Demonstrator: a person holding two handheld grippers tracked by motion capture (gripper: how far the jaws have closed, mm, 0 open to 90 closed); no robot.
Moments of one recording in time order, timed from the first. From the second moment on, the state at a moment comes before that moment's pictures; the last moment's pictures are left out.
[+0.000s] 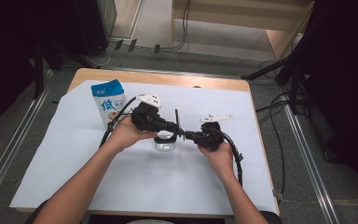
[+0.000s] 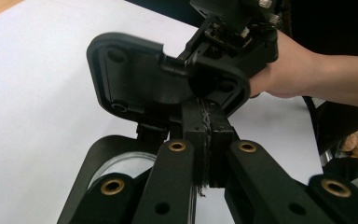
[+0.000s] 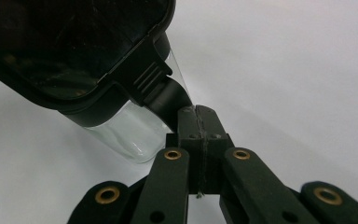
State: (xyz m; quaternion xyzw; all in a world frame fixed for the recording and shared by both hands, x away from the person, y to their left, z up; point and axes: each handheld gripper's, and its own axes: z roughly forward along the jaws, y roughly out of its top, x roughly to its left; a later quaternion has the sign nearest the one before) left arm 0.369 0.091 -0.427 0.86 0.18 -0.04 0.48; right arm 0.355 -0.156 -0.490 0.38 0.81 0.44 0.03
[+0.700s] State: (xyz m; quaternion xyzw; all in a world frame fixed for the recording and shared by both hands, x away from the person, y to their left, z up) left arm 0.379 0.076 -0.439 0.86 0.20 -0.05 0.47; right arm 0.354 -0.154 -0.491 0.39 0.81 0.45 0.04
